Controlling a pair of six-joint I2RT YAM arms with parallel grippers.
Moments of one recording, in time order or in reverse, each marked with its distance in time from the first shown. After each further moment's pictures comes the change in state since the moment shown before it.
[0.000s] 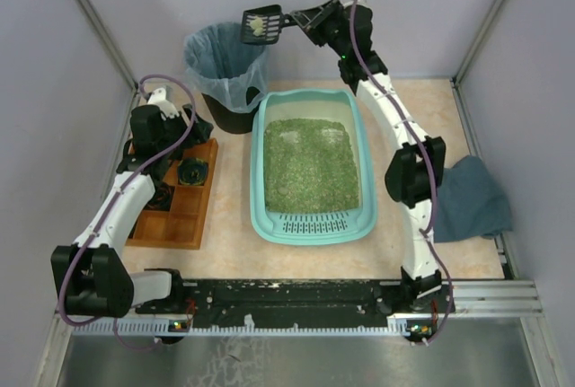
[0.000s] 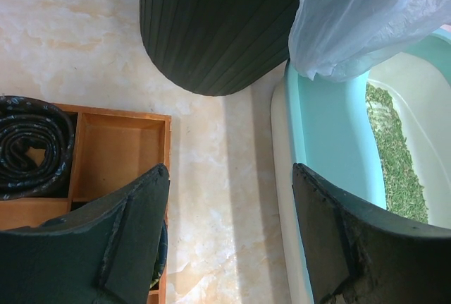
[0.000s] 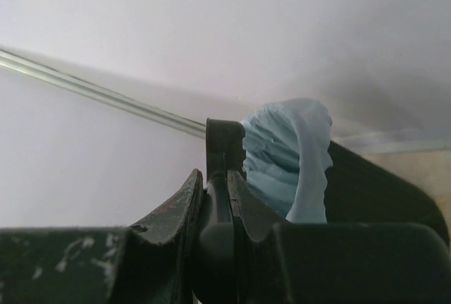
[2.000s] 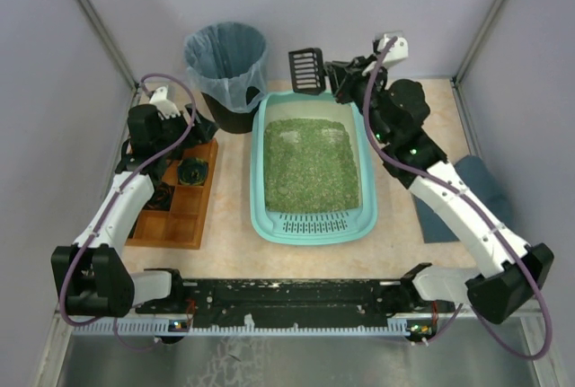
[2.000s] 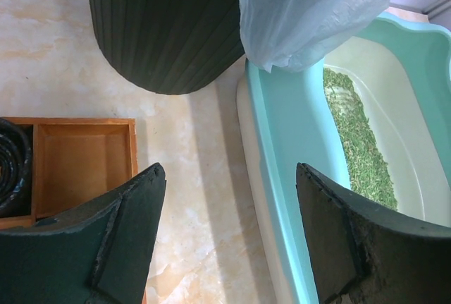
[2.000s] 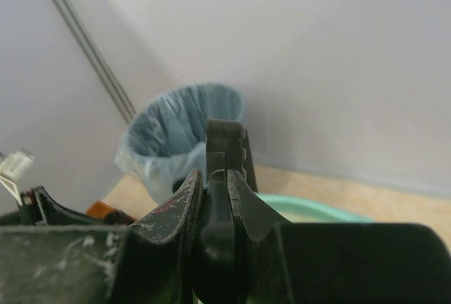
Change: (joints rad) left arm 0.016 -0.002 -0.002 0.027 0.139 0.000; right arm 0.217 -0.856 -0.841 0.148 0.283 -0.887
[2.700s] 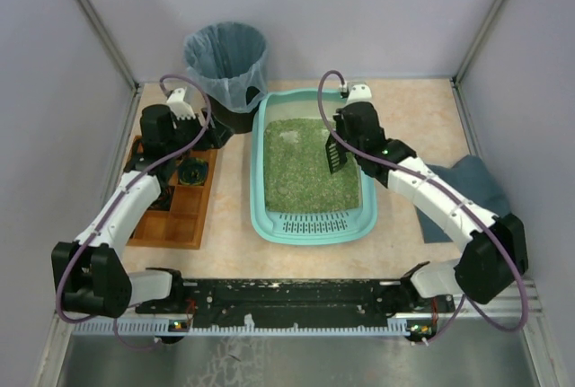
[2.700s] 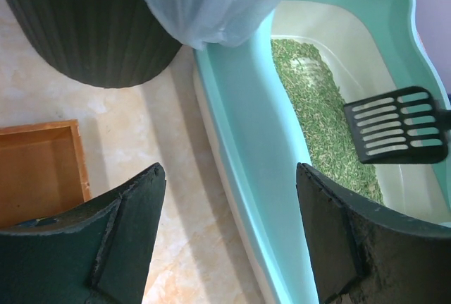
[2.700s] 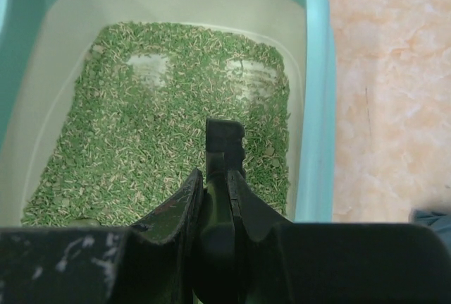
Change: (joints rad) left arm -0.087 0.009 0.000 0.005 0.055 0.023; right arm 0.000 0.054 -0.195 -0.485 0.238 0.007
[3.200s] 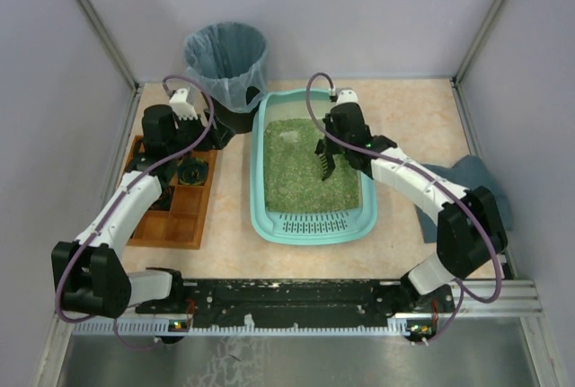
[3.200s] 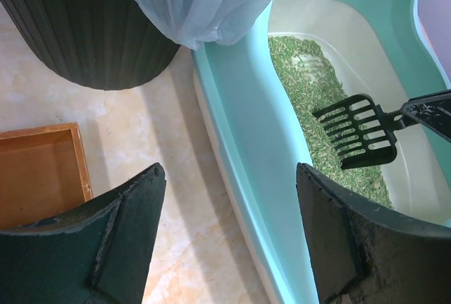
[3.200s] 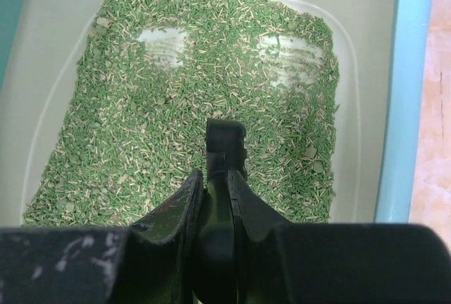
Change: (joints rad) left arm -0.026 0.000 0.000 0.000 -0.008 0.027; right arm -0.014 0.196 0.002 0.082 -0.111 0.064
